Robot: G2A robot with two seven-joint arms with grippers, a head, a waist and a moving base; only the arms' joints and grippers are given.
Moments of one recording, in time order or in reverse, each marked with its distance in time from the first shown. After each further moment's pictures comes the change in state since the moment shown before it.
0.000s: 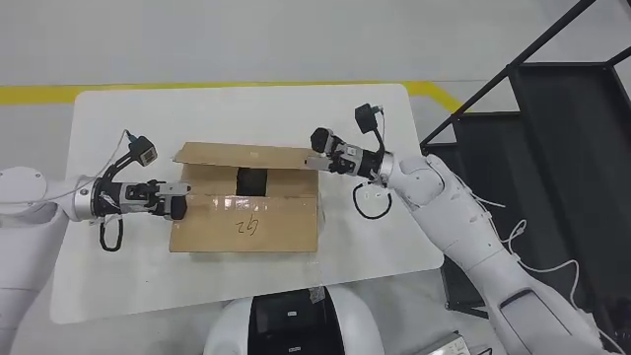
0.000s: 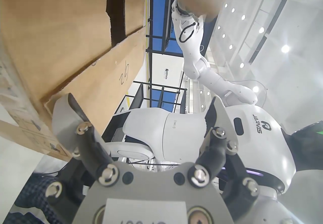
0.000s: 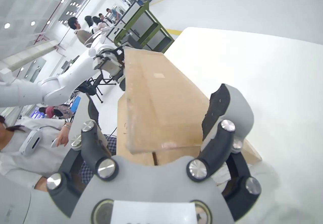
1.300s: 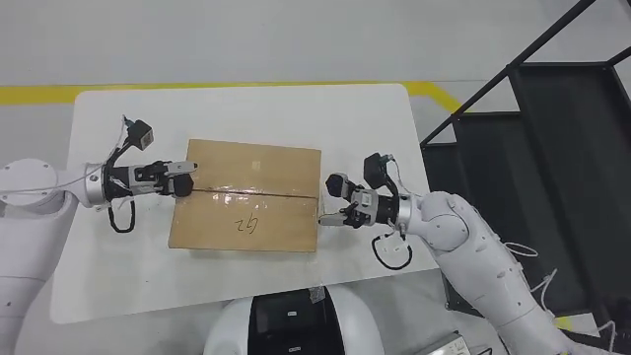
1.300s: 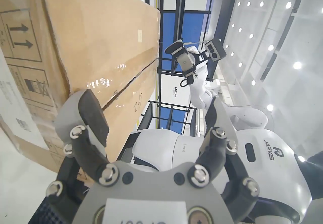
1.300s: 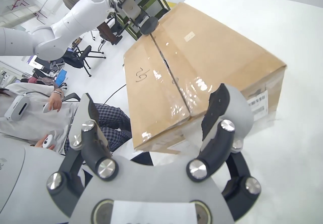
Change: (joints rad) left arm -0.066 -0.021 0.042 0.047 0.053 -0.029 0.158; right arm -0.394 0.092 0.204 -0.372 -0.238 0.051 0.060
